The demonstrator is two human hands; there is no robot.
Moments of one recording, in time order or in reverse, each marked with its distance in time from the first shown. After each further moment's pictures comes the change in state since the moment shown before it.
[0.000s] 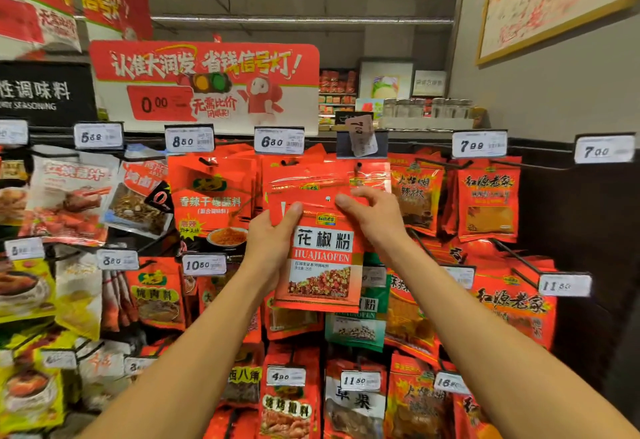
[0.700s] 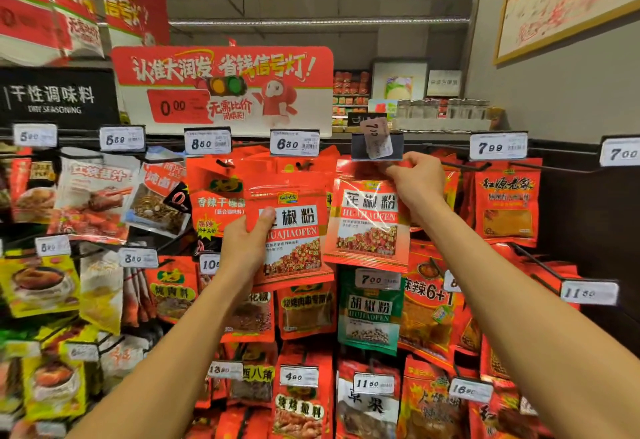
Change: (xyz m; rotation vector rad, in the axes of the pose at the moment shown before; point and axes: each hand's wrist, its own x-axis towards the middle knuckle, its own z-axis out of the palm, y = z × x) left_hand 0.005 0.003 -0.063 0.198 0.118 0.055; right_hand 0.065 -0.015 -0.030 -0.251 0.355 0.012
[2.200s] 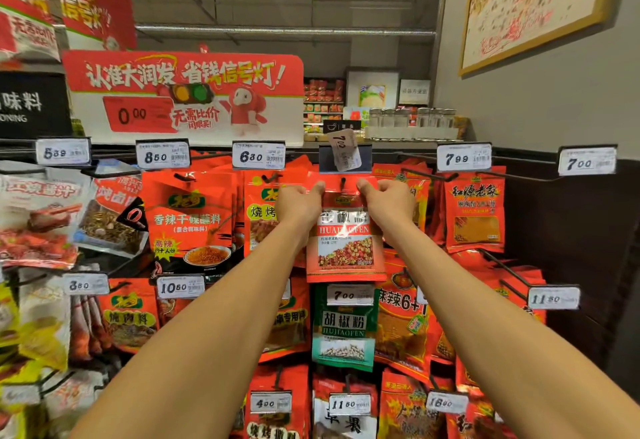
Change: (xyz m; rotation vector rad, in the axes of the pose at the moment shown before) left_hand 0.053 0.045 0.155 0.198 0.059 -0.115; right_hand 0.006 0.028 0.004 -0.093 0.007 0.063
